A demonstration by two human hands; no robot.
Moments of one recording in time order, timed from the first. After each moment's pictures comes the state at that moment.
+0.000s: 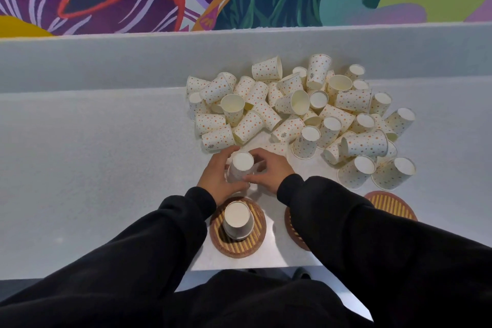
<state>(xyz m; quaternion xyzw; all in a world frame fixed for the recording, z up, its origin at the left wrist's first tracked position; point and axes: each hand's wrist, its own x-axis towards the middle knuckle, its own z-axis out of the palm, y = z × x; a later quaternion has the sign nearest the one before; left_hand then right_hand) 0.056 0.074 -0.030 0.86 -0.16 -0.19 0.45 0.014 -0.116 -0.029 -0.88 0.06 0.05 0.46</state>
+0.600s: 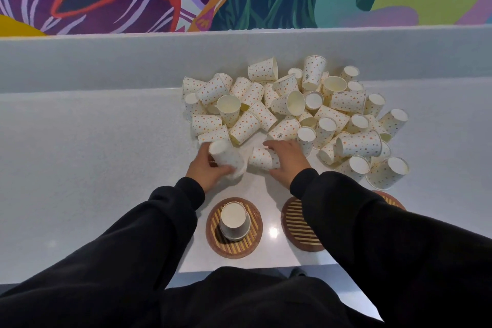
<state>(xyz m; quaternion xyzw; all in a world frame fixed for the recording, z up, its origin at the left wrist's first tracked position) 0.081 0.079 -0.024 0.81 -0.04 -0.22 0.54 0.014 -0.161 -0.030 -0.97 0.07 0.02 0.25</state>
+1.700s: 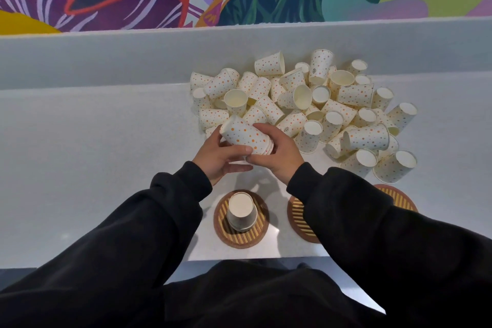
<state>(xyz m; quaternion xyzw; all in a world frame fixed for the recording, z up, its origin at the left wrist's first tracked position) 0.061 0.068 0.045 0.59 -0.01 -0.35 0.72 0.004 -0.108 0.015 -0.77 0.09 -0.04 0.63</state>
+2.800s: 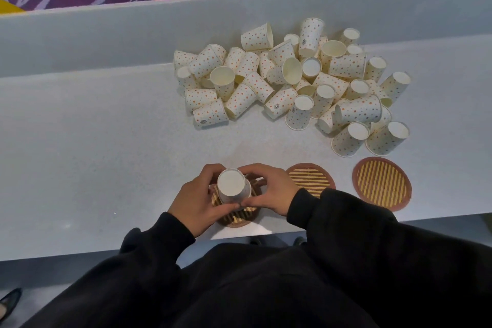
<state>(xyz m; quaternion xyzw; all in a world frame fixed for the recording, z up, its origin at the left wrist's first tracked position) -0.037 0.134 0.004 0.87 -0.26 -0.17 0.38 -0.087 -0.091 -0.019 -0.85 0.01 0.11 0.51</state>
